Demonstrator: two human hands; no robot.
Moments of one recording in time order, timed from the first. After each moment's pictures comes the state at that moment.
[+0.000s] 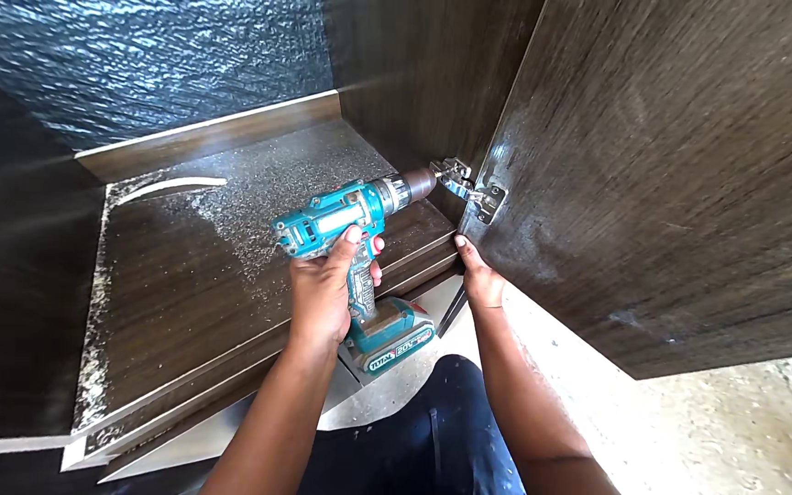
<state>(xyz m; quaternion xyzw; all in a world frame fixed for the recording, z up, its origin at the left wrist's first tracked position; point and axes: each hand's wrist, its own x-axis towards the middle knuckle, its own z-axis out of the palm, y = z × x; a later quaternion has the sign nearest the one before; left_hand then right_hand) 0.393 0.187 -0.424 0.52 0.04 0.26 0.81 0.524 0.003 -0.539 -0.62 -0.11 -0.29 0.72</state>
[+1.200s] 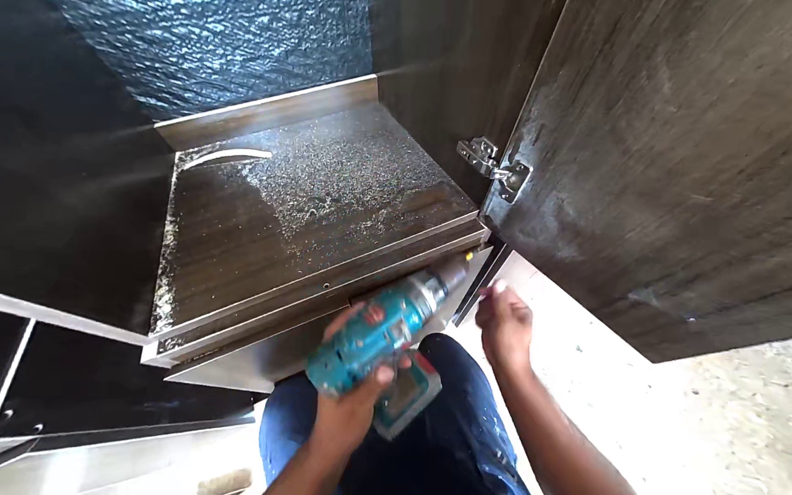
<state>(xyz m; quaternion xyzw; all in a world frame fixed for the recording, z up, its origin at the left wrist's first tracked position) 0.250 0.139 -0.513 0.56 -0.06 0.31 0.77 0.423 -0.044 -0.579 -0.59 -0.12 -0.03 0.80</state>
